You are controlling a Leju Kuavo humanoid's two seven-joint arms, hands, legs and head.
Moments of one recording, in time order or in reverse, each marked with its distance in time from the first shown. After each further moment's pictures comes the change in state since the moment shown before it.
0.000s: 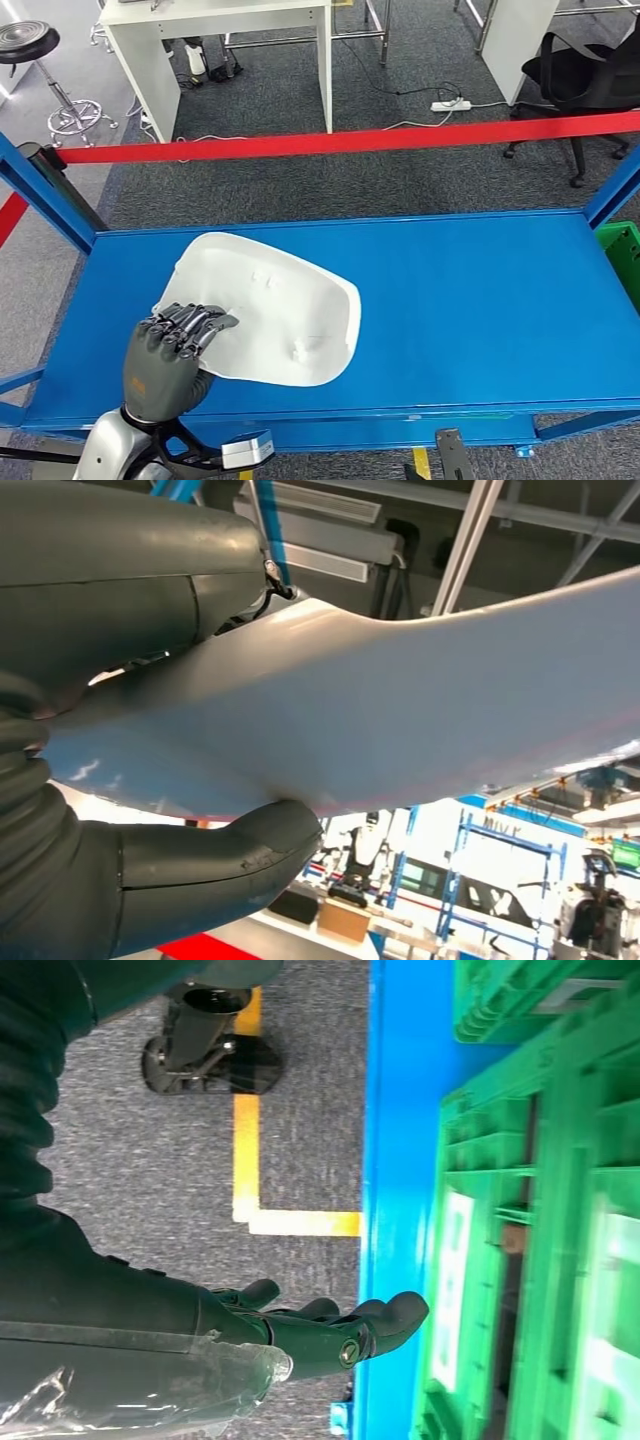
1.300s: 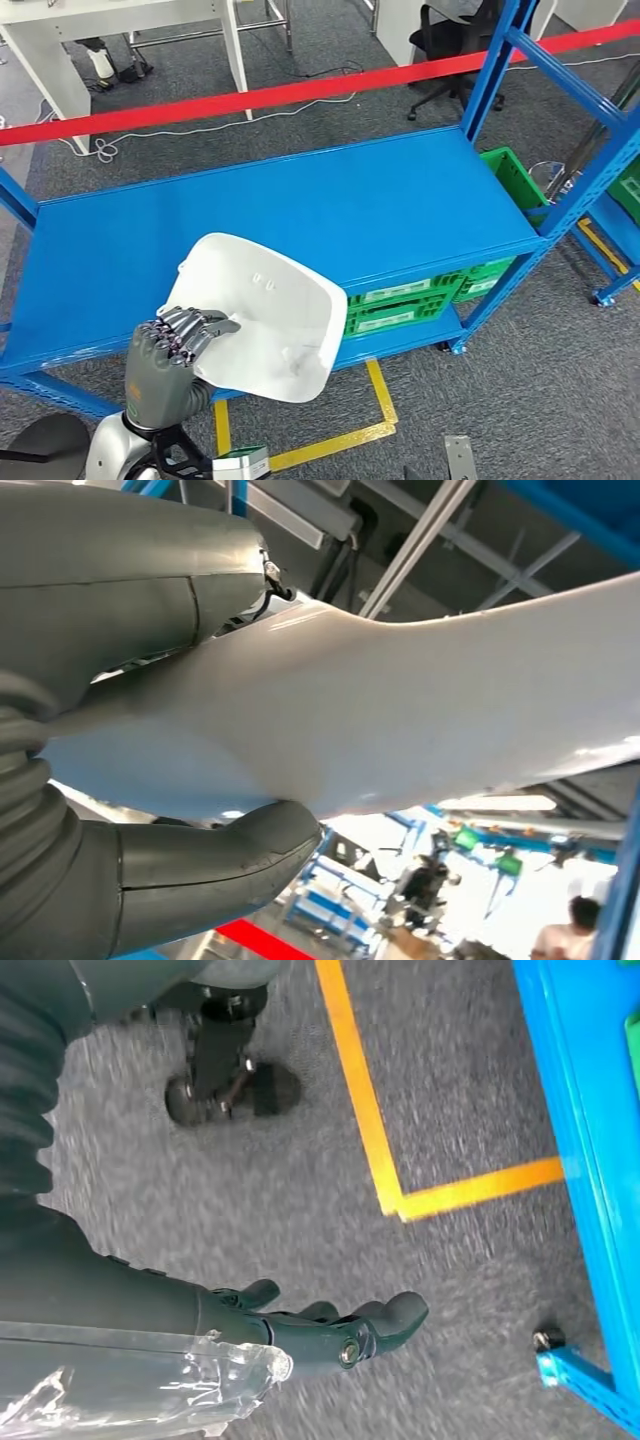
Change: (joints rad) left arm 0.006 -0.017 -0.034 -0.004 0.161 0.013 -0.077; right arm 0.021 0.001 -0.058 -0.003 -0.035 0.095 -0.049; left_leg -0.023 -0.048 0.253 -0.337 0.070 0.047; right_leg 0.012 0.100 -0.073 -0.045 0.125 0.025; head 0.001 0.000
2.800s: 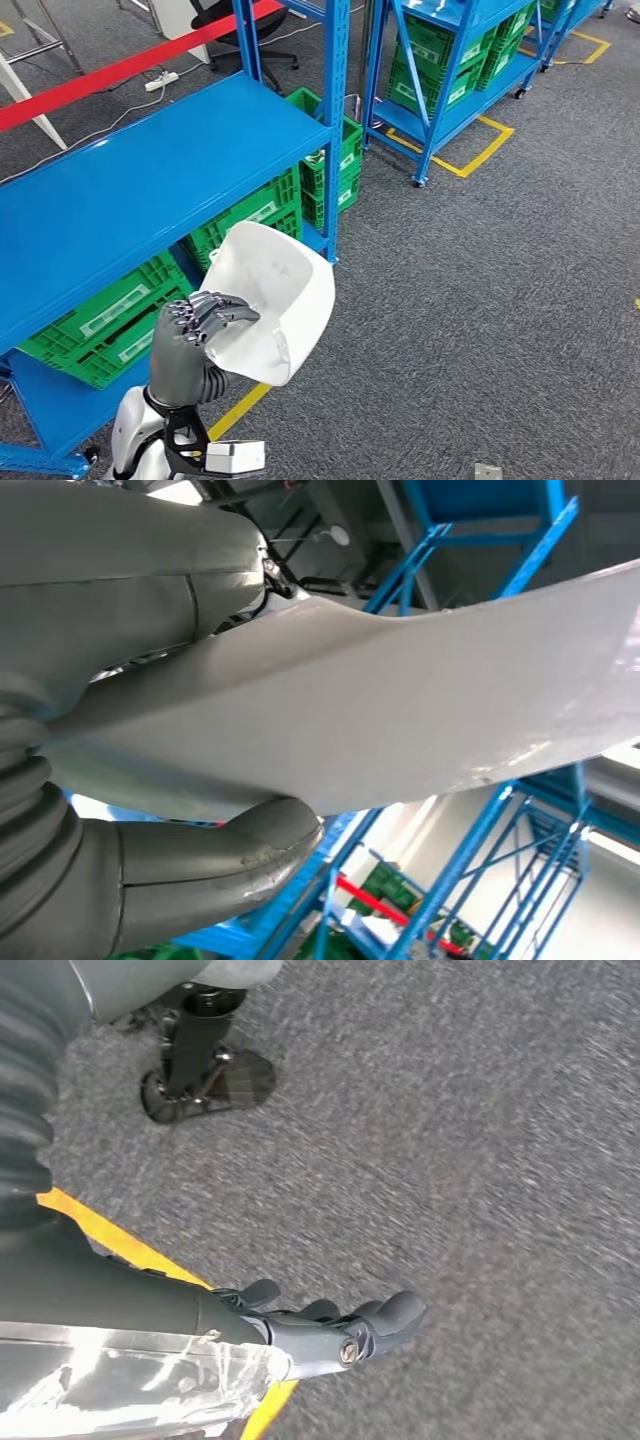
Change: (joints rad) left arm -0.066 -0.065 0.012 0.078 0.244 -0.112 -0.159; right arm 0.050 0.001 -0.187 -0.007 -0.023 -0.027 -0.043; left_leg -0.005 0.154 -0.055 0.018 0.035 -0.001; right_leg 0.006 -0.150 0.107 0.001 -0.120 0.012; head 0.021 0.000
